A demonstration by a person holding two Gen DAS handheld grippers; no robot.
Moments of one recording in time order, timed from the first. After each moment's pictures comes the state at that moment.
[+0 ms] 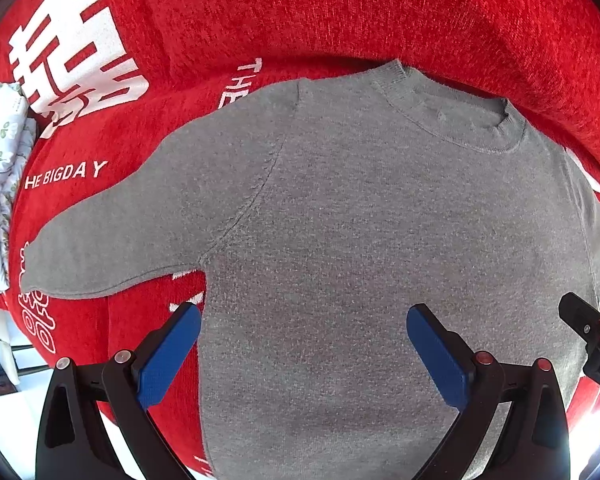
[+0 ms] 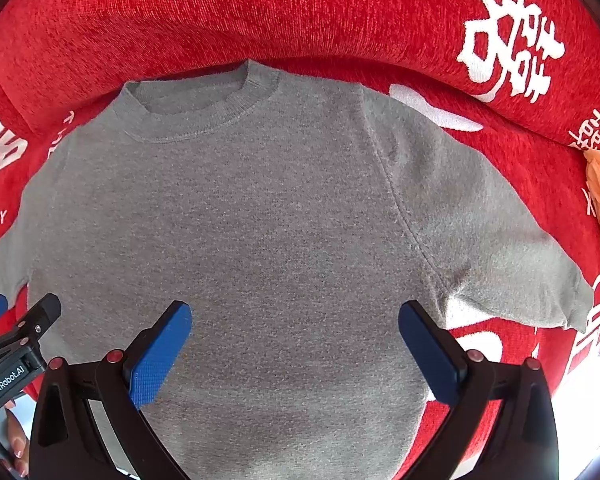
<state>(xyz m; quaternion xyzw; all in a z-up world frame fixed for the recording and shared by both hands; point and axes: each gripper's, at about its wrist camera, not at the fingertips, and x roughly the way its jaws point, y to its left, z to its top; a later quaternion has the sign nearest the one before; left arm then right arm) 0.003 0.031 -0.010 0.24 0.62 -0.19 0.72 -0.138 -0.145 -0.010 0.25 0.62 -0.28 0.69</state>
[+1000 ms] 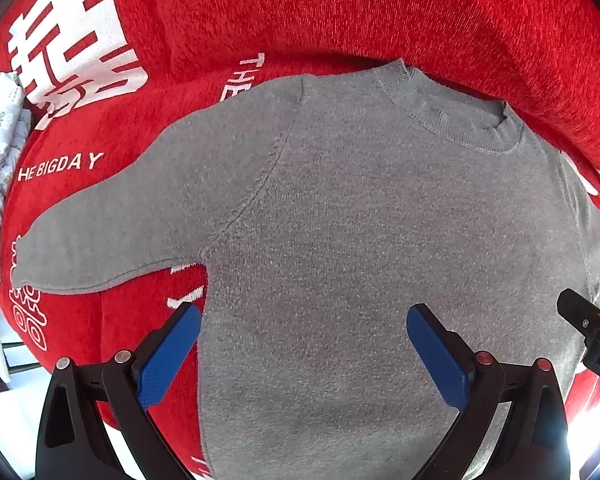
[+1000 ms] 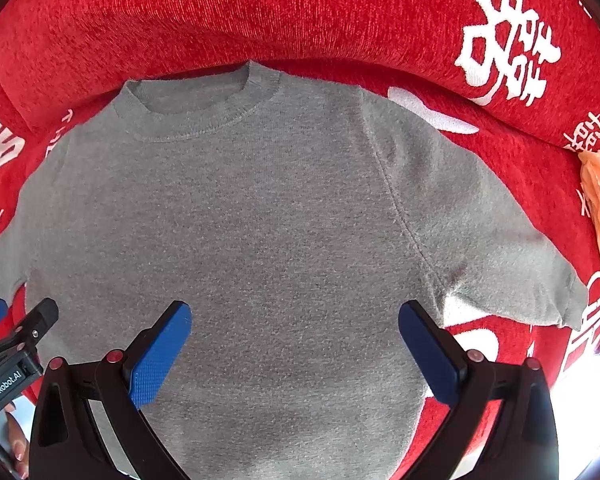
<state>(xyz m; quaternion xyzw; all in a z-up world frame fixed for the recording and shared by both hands) 0.005 0.042 -0.011 0.22 0.63 -0.20 0.72 -0.137 -0.141 -0.007 0.24 0.62 -0.29 0.69</state>
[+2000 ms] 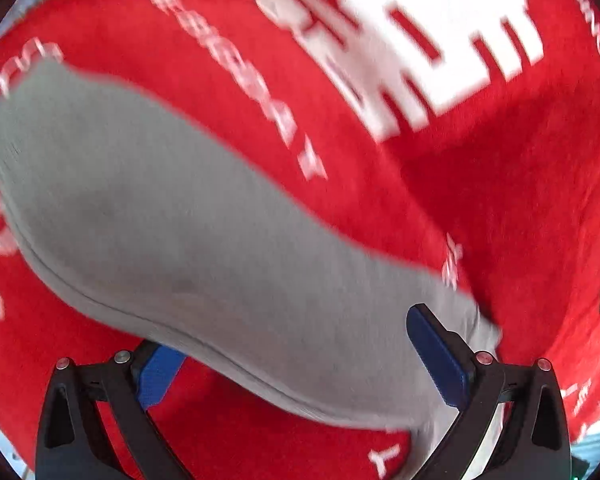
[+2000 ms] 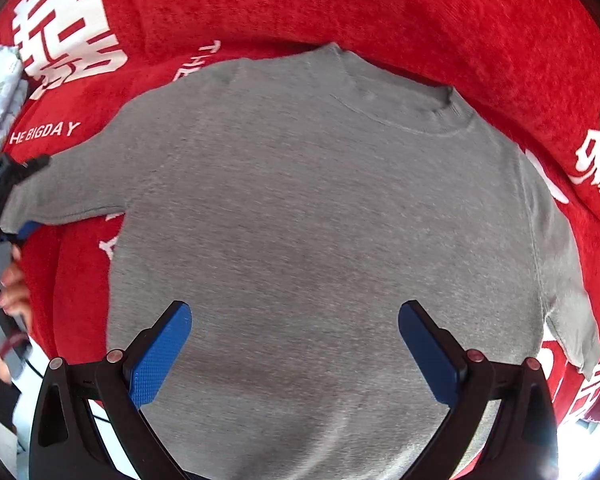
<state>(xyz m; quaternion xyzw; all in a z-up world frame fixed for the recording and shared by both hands) 0.161 0.304 -0.062 -0.22 0.57 -0.12 0.78 -0.053 -0.002 -0.007 0.17 0.64 -0.18 0.73</state>
